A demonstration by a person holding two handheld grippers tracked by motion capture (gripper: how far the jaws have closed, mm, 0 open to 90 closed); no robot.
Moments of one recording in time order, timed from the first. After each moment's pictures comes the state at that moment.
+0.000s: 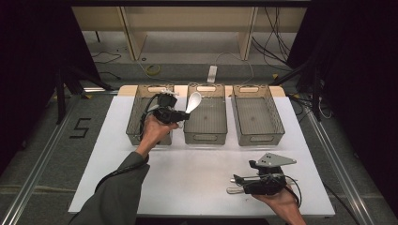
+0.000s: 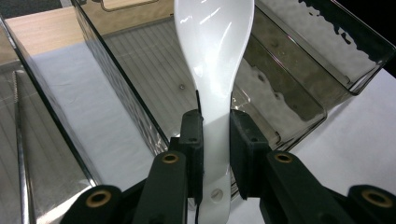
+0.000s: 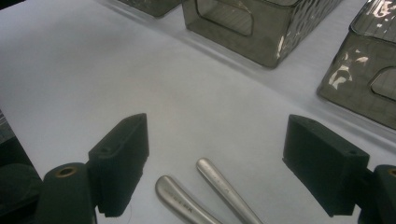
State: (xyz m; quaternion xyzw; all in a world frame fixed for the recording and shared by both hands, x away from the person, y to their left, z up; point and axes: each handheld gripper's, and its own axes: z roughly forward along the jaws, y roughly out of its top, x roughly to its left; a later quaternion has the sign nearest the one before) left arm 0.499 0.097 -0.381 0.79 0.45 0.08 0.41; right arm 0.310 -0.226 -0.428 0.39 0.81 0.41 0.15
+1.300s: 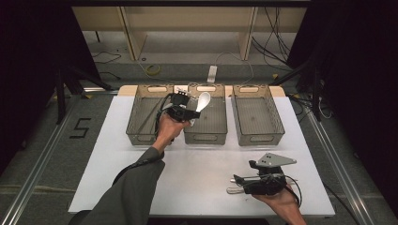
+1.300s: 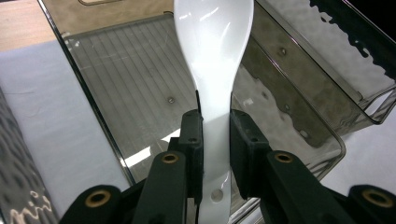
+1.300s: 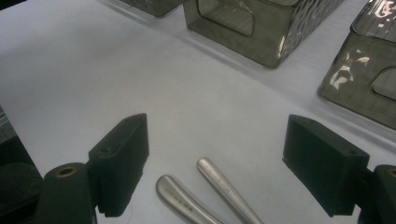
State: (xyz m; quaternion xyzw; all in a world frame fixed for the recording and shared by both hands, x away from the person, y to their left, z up) left arm 0.523 0.062 -0.401 0.79 0.47 0.07 0.40; right arm 0.310 -0.227 -0.428 0.38 0.81 0.41 0.14
